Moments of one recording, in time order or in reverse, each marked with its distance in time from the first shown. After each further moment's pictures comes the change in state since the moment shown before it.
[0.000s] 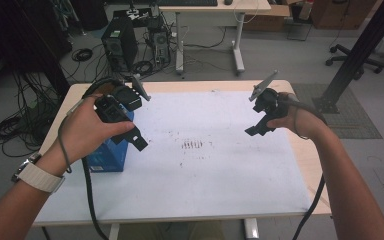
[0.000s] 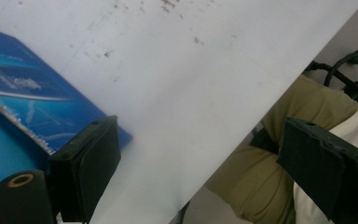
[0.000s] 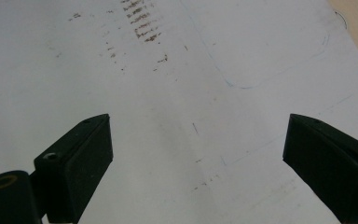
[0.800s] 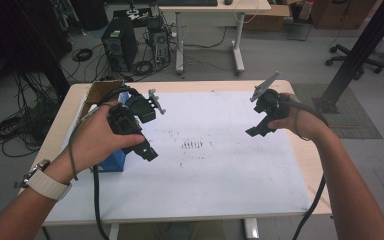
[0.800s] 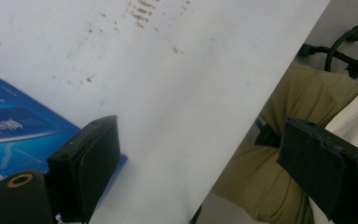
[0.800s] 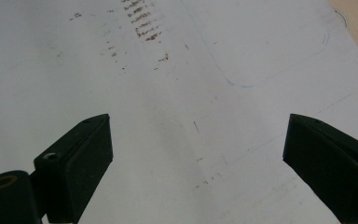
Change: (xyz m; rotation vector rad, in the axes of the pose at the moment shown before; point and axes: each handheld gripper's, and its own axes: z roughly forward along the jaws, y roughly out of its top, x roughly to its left) left arm -0.020 0.006 0.014 -0.019 -0.001 0.166; right arm 0.001 -0.002 -0.001 -0.002 -0.002 0.004
